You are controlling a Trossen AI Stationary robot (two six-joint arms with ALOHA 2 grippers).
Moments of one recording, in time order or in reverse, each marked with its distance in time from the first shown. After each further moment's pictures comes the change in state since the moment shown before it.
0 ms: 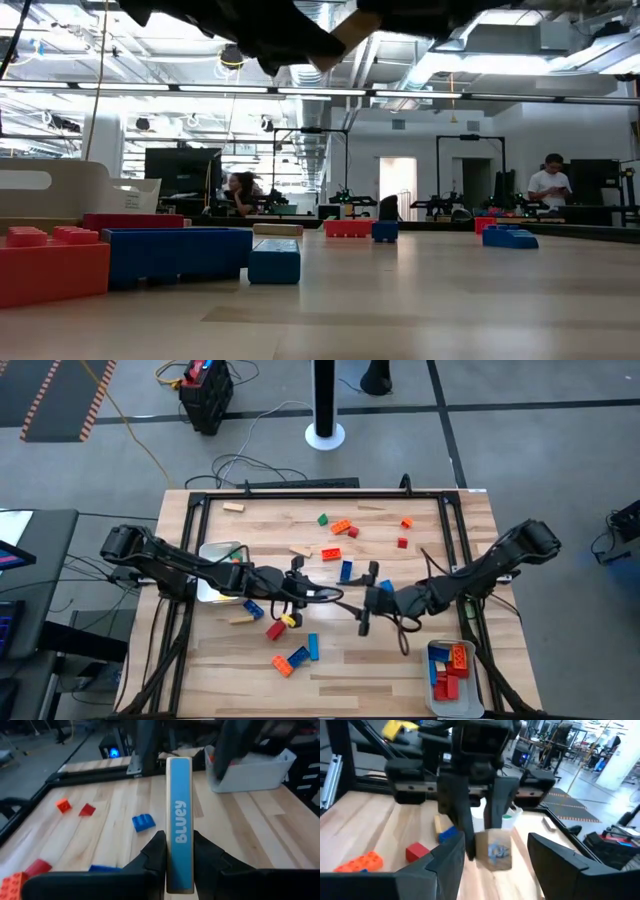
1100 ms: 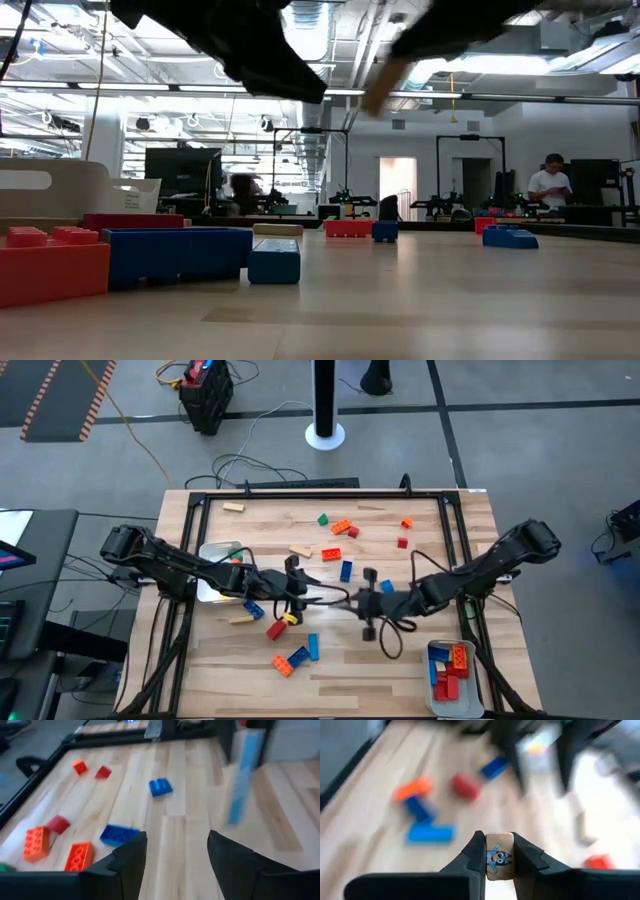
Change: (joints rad) left arm -0.005 0.000 0.000 -0.160 -0.100 -0.080; right arm 0.001 -0.018 0.104 -0.490 -0.169 0.203
